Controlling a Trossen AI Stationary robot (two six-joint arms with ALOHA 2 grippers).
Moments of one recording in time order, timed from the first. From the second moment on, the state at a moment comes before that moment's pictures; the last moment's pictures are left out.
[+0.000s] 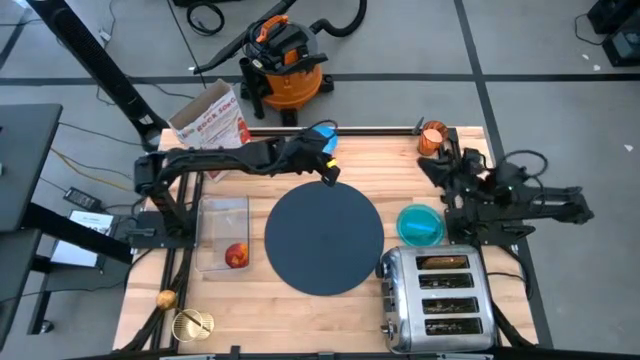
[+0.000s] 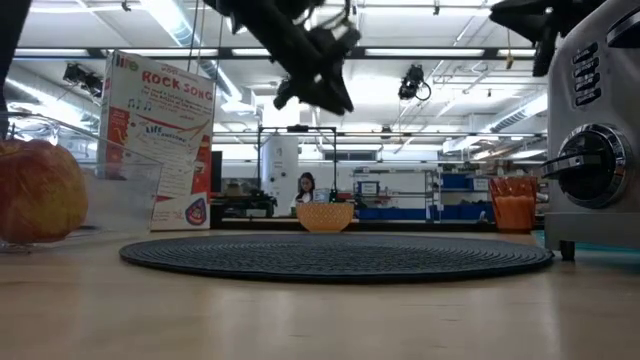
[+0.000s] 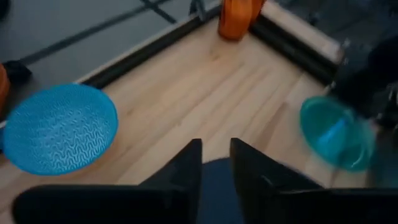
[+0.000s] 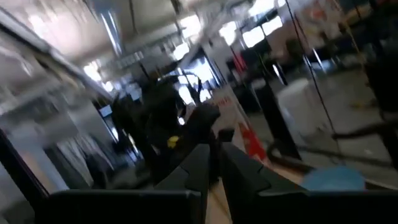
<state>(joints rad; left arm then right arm) 0.26 1.75 1.40 -0.28 -0.22 -0.43 -0.03 0.27 0.40 0.07 0.35 0.43</state>
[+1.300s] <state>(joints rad) 0.51 1.99 1.40 -0.29 0.08 0.36 0.00 1.00 0.80 -0.08 0.34 0.53</state>
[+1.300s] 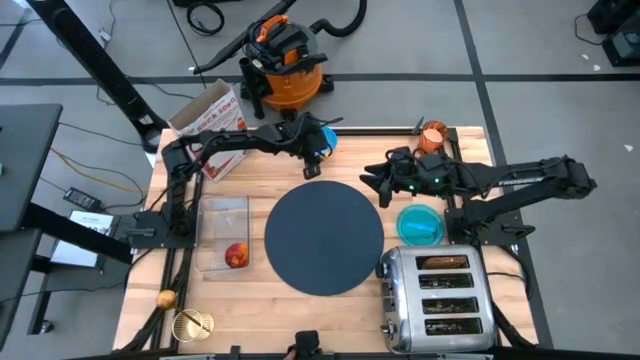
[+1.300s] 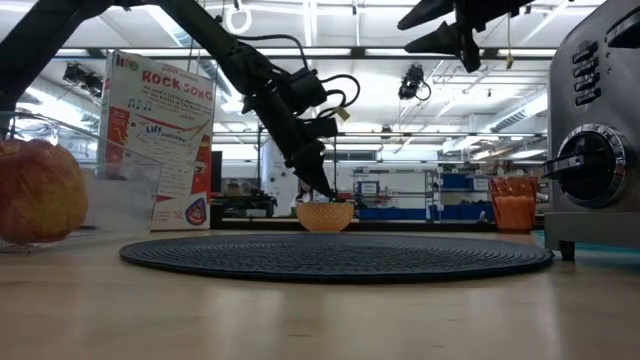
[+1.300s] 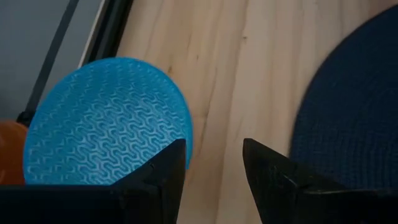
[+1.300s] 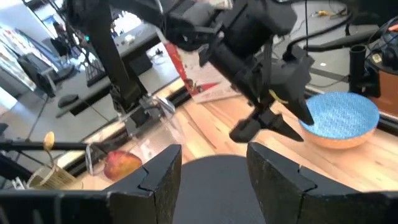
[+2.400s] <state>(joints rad) 0.53 2.09 1.40 -0.23 0.01 0.68 0.00 1.05 0.80 0.04 0.28 0.47</state>
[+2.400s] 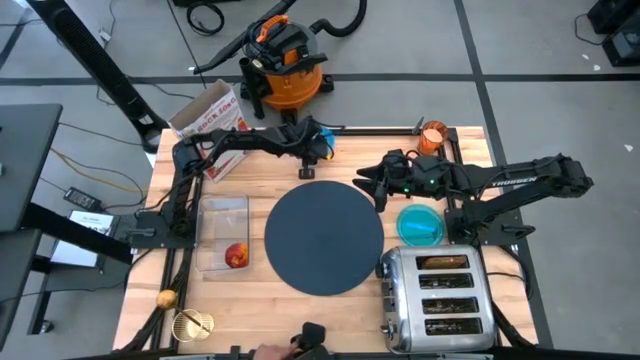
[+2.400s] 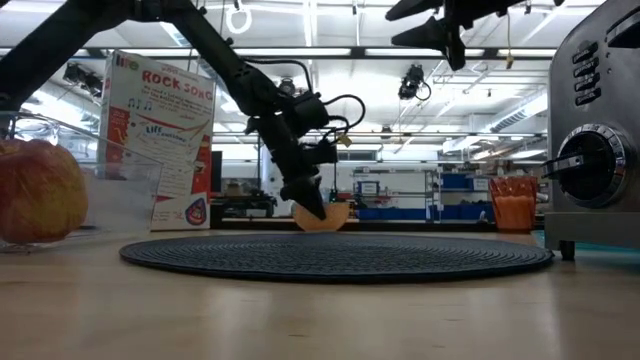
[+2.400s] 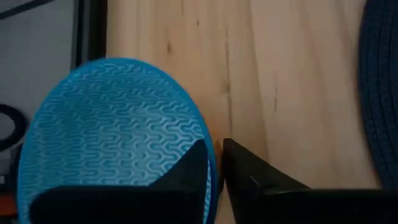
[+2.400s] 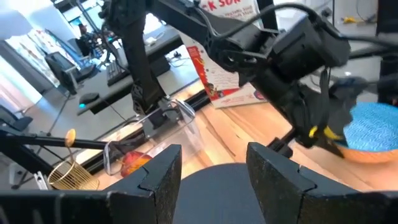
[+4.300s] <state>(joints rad) -0.21 1.98 1.40 -0.47 -0.23 -0.13 0.30 1.12 1.07 -0.50 0.39 0.54</state>
